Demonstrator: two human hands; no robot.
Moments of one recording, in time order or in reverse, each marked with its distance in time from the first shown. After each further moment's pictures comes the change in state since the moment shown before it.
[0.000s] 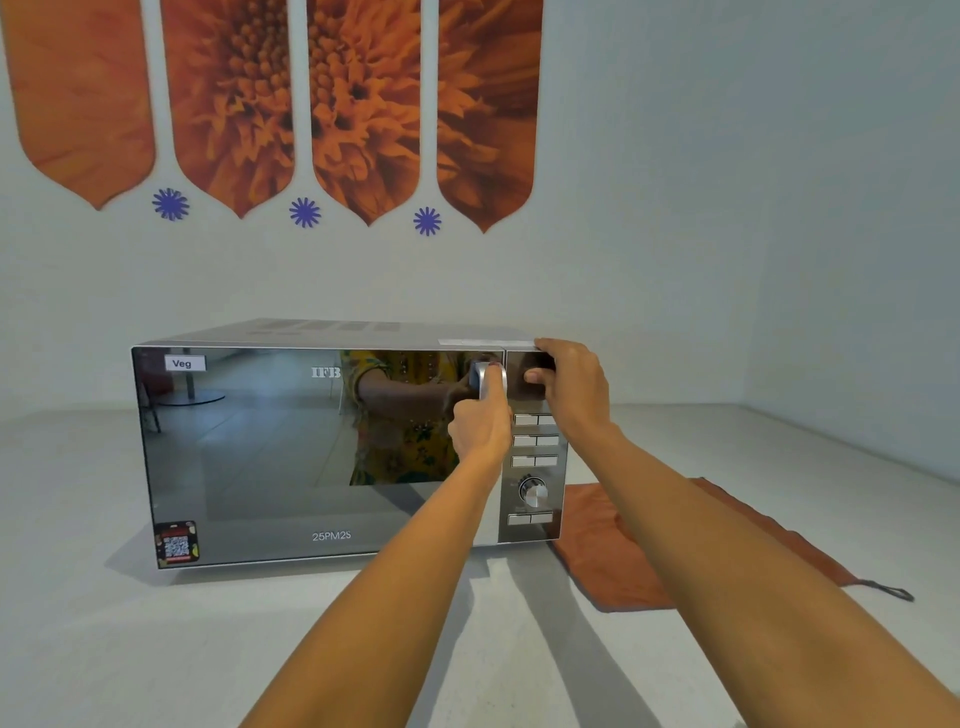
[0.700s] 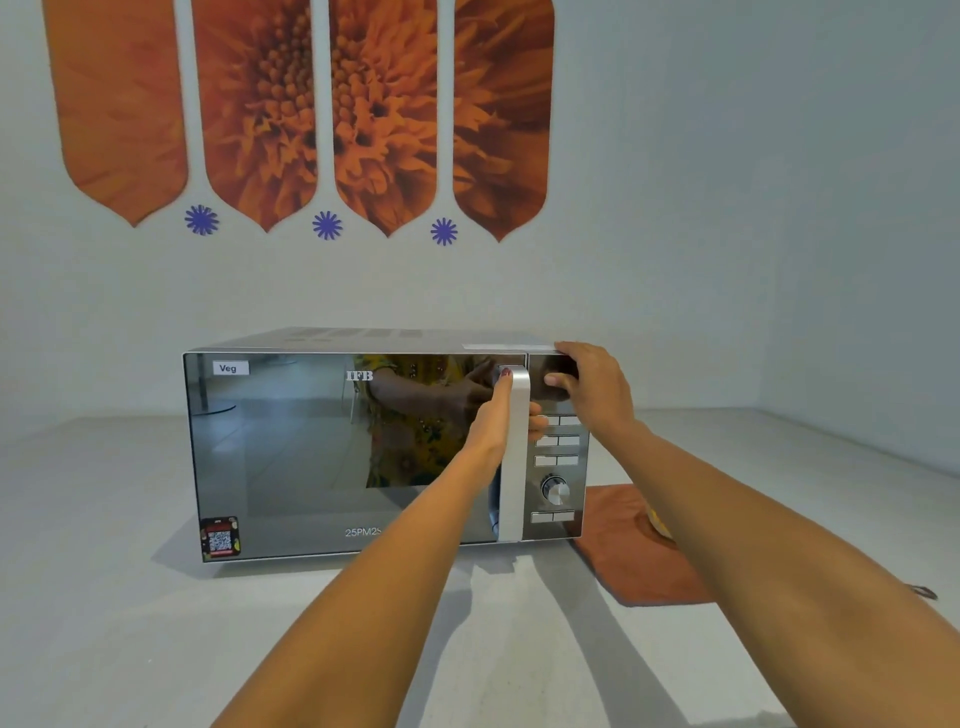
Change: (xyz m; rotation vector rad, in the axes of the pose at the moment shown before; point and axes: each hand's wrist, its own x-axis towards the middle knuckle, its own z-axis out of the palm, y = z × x) left_hand 0.008 0.004 -0.035 -0.163 -0.473 -0.025; right_hand -0.001 -0.003 -0.009 -0.049 -0.102 -0.024
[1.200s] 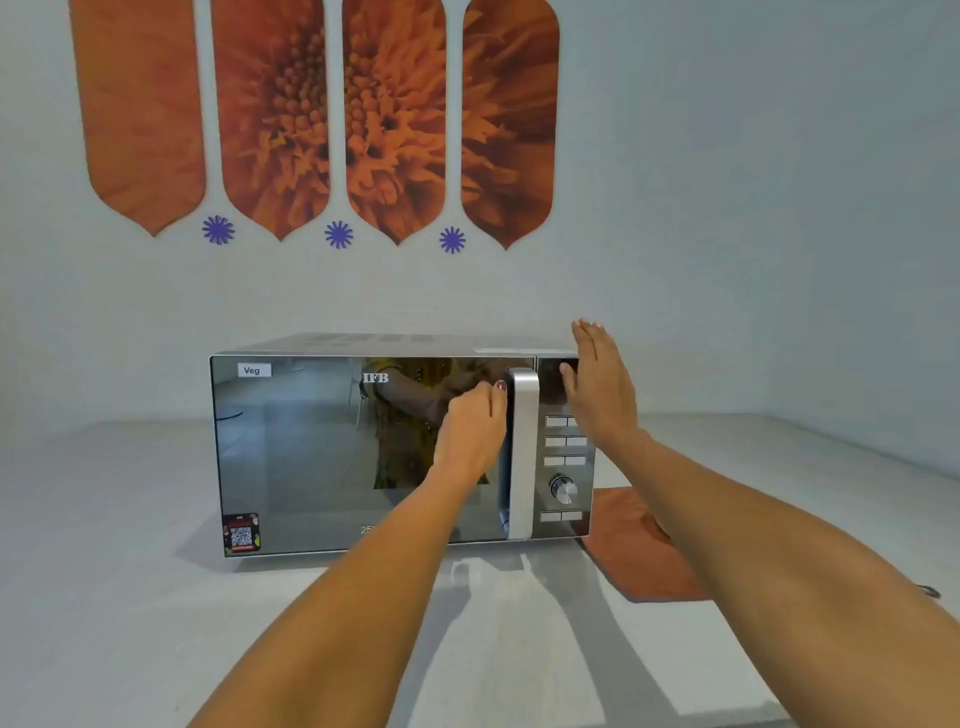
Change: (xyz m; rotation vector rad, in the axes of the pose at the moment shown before) left_hand -0.034 0.001 -0.033 0.691 0.288 0.544; right_hand -0.013 -0.011 -0.001 -0.099 0.122 -0.081
